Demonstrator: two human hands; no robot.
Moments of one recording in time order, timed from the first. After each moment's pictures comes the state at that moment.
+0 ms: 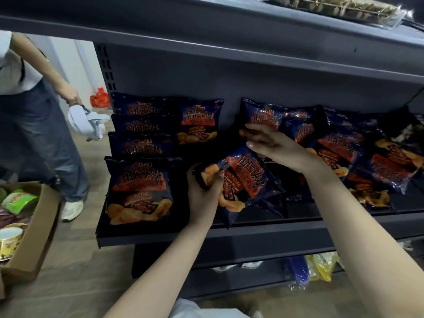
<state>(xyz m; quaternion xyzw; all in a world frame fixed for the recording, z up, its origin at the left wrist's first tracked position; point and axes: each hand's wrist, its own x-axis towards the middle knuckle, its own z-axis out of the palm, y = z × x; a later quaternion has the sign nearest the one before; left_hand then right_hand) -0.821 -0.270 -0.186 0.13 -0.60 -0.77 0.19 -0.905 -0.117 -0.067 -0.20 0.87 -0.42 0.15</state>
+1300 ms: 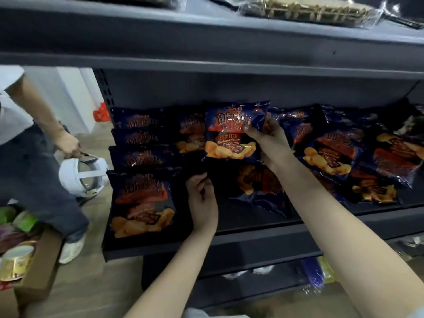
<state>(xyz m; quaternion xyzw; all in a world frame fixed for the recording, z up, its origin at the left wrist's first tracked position) -0.827 -0.268 -0.199 0.14 -0.60 -0.75 0.24 -0.931 -0.148 -0.093 0.00 0.68 -0.73 0.01</state>
